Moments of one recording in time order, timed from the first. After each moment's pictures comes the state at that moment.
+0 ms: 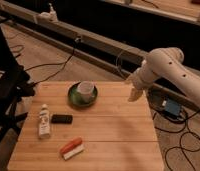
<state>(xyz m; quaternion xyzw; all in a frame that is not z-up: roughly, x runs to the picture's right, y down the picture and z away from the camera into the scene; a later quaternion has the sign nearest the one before) 0.163 0.004 0.720 -0.21 -0.15 0.01 0.96</state>
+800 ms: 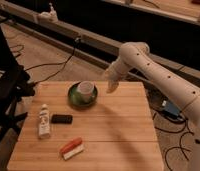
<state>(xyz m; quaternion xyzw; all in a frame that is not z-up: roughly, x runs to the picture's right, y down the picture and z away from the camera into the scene) 0.045 -0.029 0.789 -0.23 -0.23 -0.05 0.94</state>
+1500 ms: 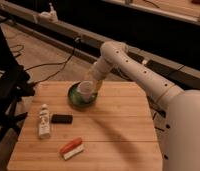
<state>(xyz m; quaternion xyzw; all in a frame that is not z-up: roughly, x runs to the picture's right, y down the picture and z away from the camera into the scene) -0.035 -0.018 0.813 -0.26 -0.28 -0.12 0.92</state>
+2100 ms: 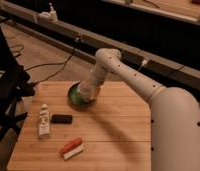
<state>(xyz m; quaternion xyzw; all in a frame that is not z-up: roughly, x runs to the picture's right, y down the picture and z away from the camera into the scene) -0.039 0.022 0.856 -0.32 -0.27 -0.12 0.90</state>
